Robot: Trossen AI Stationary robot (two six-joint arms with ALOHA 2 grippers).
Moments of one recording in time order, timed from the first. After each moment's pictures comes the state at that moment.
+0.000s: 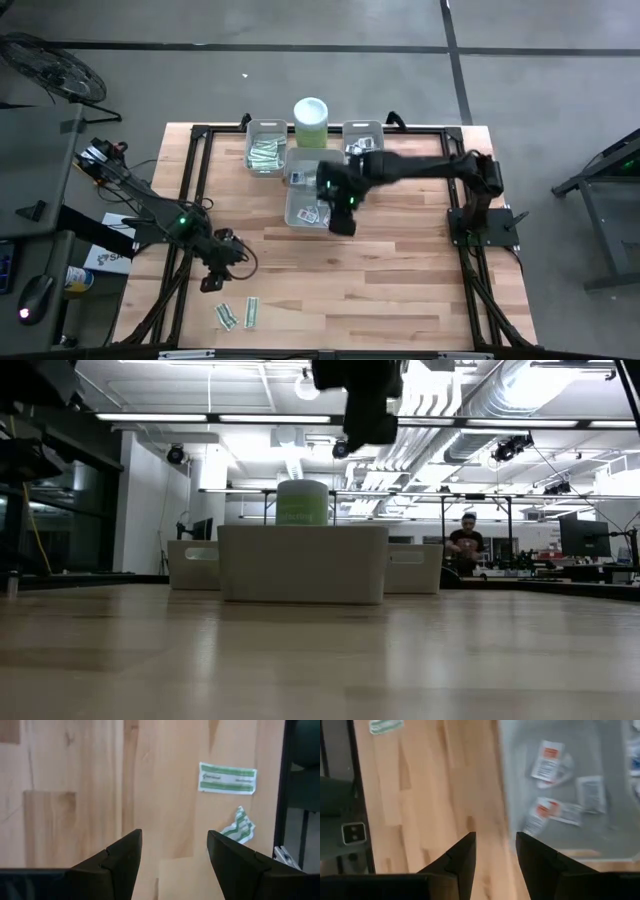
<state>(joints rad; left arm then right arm) -0.63 1.05 0.66 -0.70 0.08 -0.72 -0.06 1.86 1.75 -1.06 -0.27 0.21</state>
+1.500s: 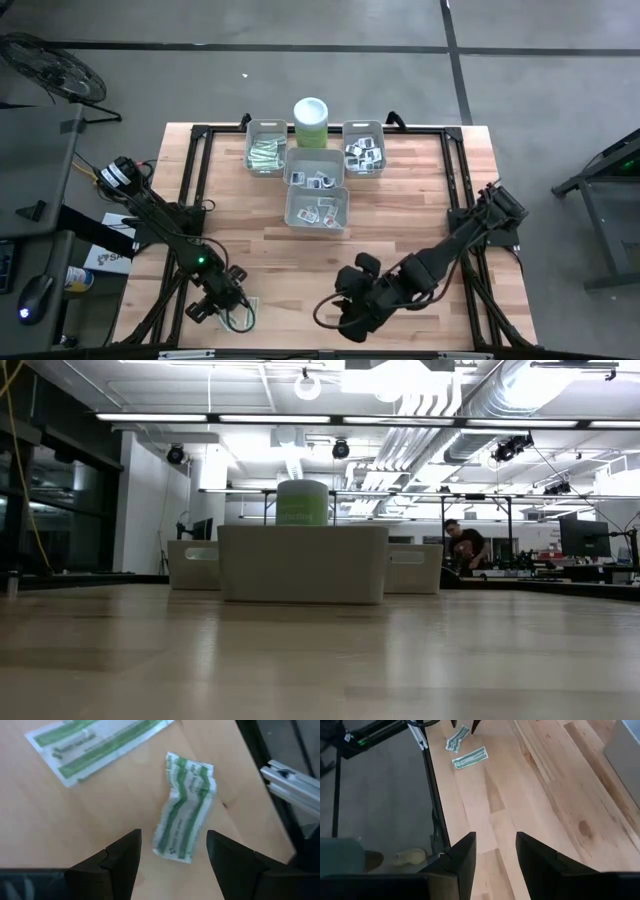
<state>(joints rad) -0.82 1.45 0.66 -0.34 0.30 -0.29 0.62 1.86 1.75 -0.79 0.35 0.92</state>
